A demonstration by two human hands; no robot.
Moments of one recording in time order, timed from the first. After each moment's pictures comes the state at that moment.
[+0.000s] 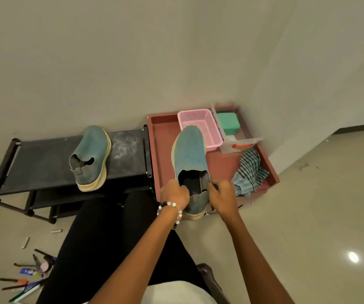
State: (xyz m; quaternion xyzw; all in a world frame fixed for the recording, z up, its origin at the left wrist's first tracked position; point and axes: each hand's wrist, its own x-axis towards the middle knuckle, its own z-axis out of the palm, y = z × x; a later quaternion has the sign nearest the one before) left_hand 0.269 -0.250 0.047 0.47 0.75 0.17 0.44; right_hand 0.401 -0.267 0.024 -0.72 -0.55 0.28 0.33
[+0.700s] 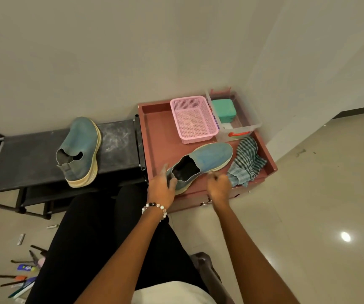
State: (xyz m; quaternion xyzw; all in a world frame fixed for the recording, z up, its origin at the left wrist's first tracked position) left_hand 0.250 -0.241 -0.011 0.61 0.66 0.25 0.36; right_hand 0.412 -0.236 -0.051 -0.83 -0.34 0.30 0.32
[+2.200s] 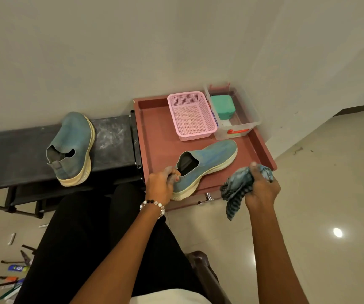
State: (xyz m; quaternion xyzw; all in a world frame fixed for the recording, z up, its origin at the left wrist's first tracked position) left_hand 0.254 -0.231 -0.022 0.63 0.62 0.29 0.35; right_hand 0.485 -0.264 0.005 -0.63 0.01 0.37 0.69
